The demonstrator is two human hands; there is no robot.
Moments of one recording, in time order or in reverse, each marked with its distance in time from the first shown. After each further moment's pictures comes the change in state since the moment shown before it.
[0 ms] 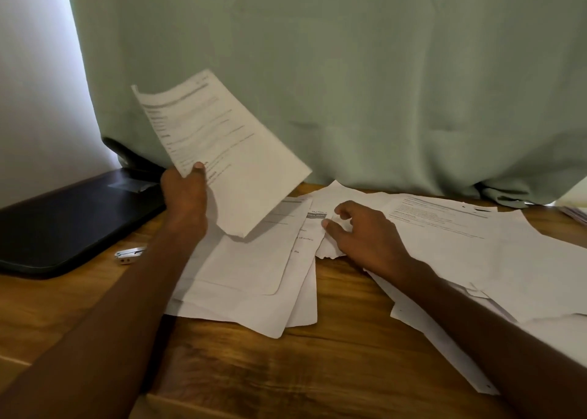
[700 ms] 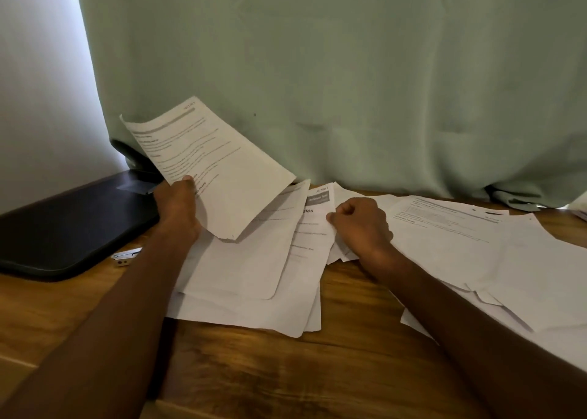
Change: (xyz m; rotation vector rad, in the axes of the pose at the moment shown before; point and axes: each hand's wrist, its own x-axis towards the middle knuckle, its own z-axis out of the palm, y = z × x) left_hand 0.023 -0.005 -0.022 -0.016 0.072 -0.222; right_hand 0.028 -0.028 0.018 0.316 0.165 0.316
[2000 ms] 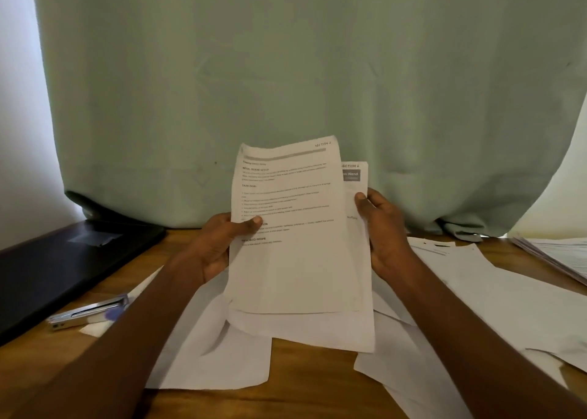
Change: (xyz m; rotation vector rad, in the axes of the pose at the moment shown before) left_hand -0.074 -0.003 0.086 0.093 -0.858 -0.116; right_hand 0.046 0.023 -0.097 0.977 -0.015 -0.156
